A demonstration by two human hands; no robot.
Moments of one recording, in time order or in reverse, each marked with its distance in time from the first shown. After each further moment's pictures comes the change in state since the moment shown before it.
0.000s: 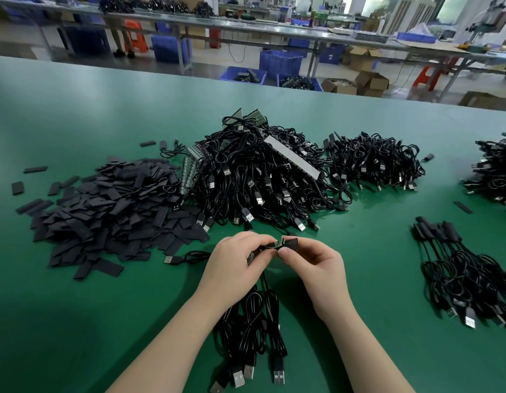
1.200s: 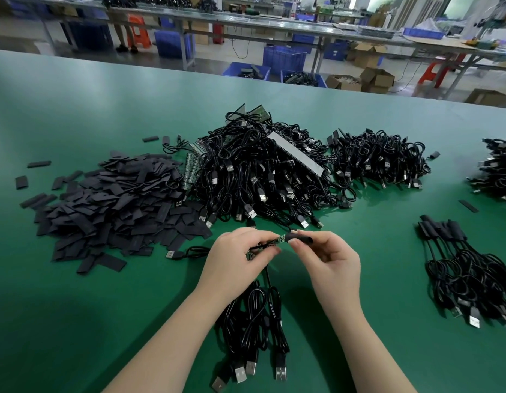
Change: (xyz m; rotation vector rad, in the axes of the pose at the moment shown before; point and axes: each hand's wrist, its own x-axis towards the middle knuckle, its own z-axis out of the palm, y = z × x) left_hand 0.000 0.001 -0.003 -0.068 0.014 -0.062; right_hand -0.003 -0.004 -0.003 -0.161 0.127 -0.217
